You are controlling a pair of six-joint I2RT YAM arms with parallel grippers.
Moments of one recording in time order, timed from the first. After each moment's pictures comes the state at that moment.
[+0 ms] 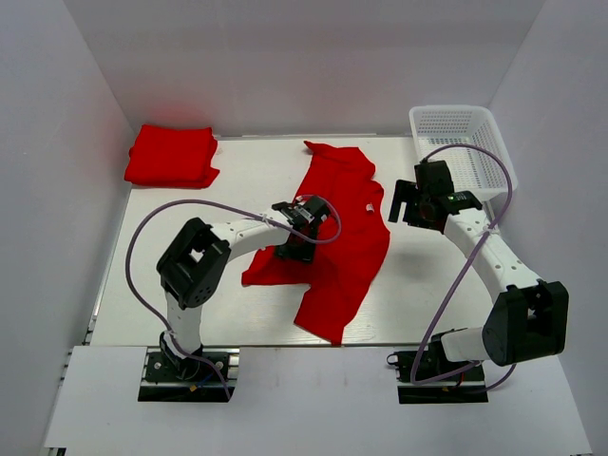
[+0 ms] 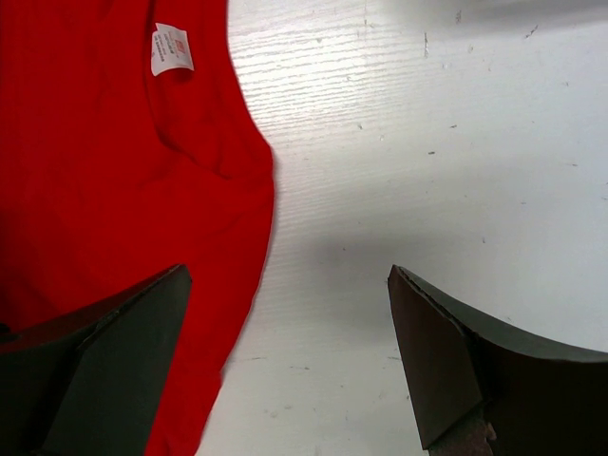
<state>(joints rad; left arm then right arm) -0.80 1.92 1.35 -0.73 -0.26 -0.56 0.25 1.35 1.10 -0.67 0.15 0.34</state>
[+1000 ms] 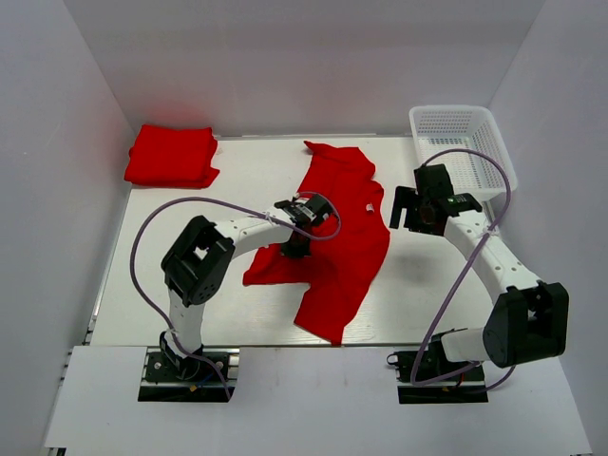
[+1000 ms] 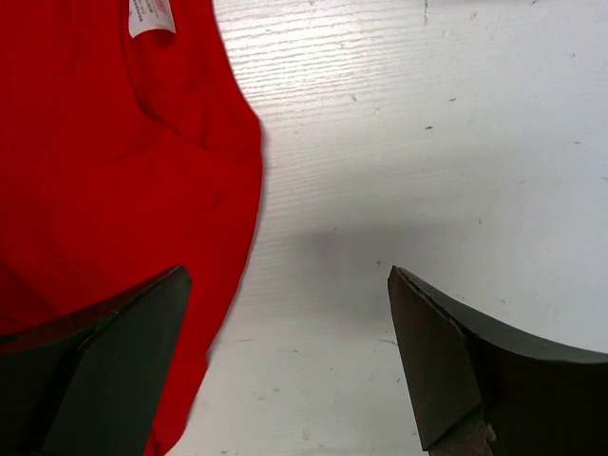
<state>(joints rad) -0.80 1.96 1.39 -0.74 -0.32 -0.63 0.25 1.35 1.08 -0.71 0.15 0.33</state>
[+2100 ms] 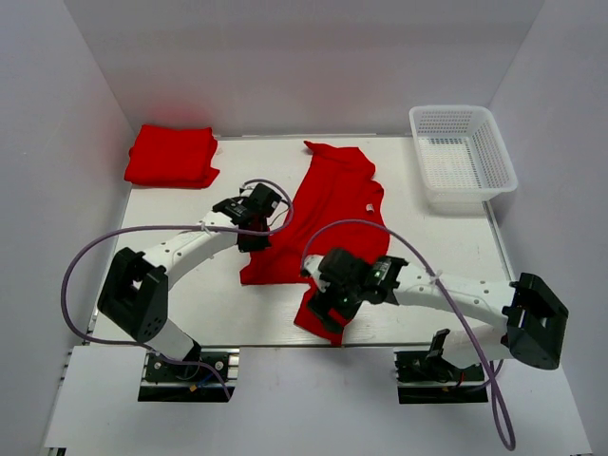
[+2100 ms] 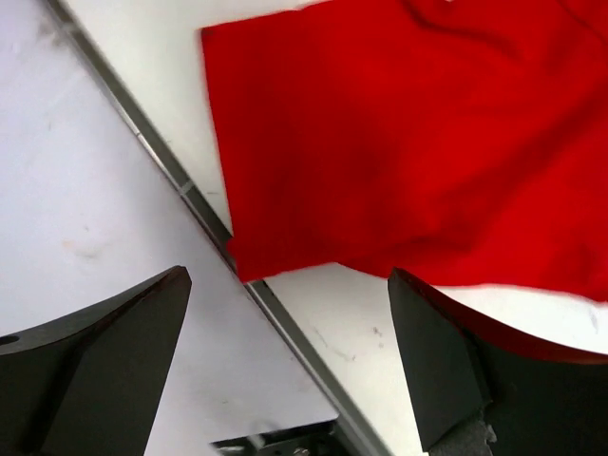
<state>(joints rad) -0.62 1.55 1.14 -0.77 -0.31 -0.63 1.06 1.30 0.87 -0.68 -0.14 0.12</state>
